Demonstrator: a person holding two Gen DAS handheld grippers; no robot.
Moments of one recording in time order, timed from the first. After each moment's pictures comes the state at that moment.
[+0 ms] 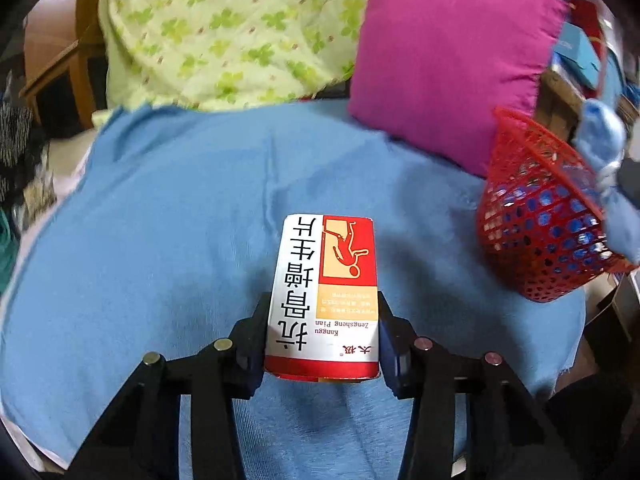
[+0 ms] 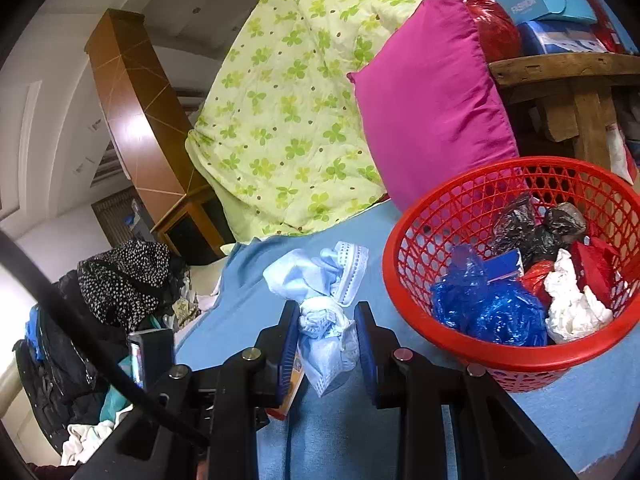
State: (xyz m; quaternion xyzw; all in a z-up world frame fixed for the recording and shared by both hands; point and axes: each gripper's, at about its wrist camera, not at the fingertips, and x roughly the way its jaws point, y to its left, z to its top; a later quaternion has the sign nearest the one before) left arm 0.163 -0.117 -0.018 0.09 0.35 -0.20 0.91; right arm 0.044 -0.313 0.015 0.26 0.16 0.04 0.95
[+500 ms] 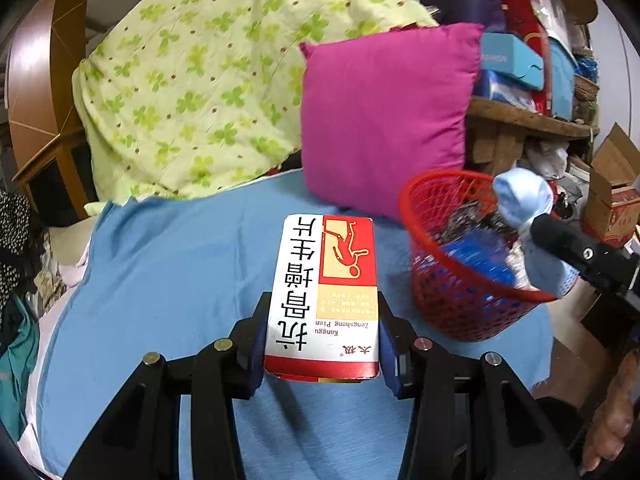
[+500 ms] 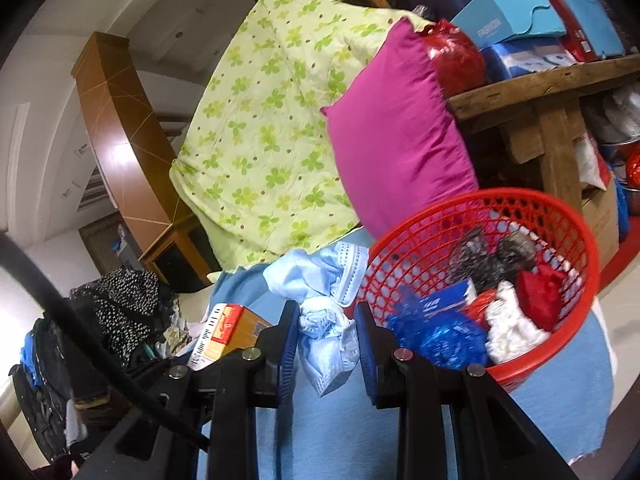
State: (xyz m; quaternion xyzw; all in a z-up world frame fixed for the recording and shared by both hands) left arm 0.116 -0.166 0.064 0.14 0.26 -0.24 0.92; right arm 0.009 -0.343 0.038 0.27 0.13 -0.01 0.95
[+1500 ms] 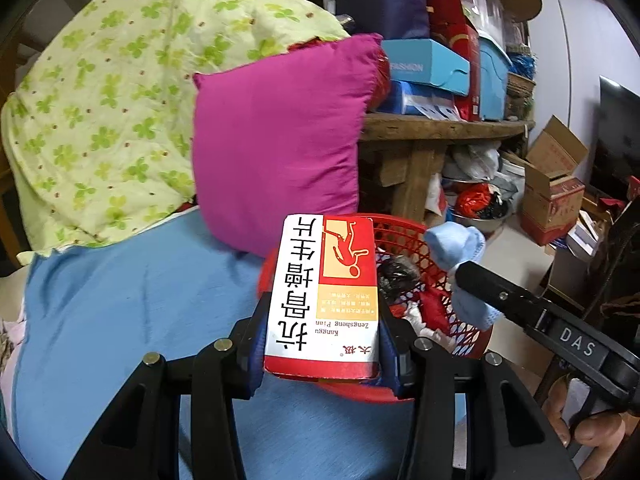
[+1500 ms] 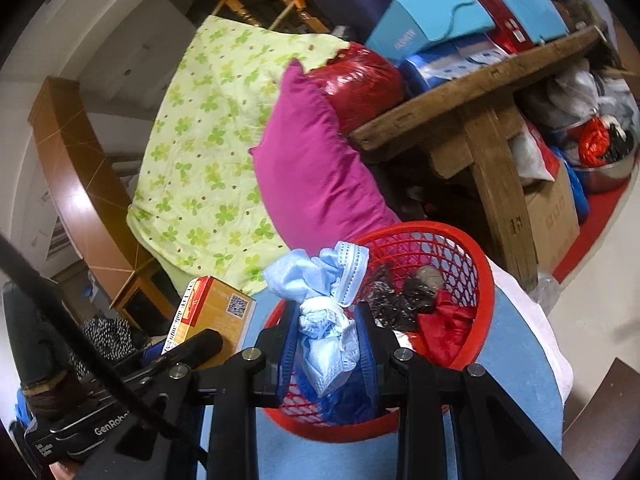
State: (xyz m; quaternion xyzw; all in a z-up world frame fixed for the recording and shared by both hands) left arm 0.109 -0.272 0.093 0.15 0.25 -0.37 0.88; right arm -0.009 -0.431 0.034 0.34 0.11 -0.09 0.93
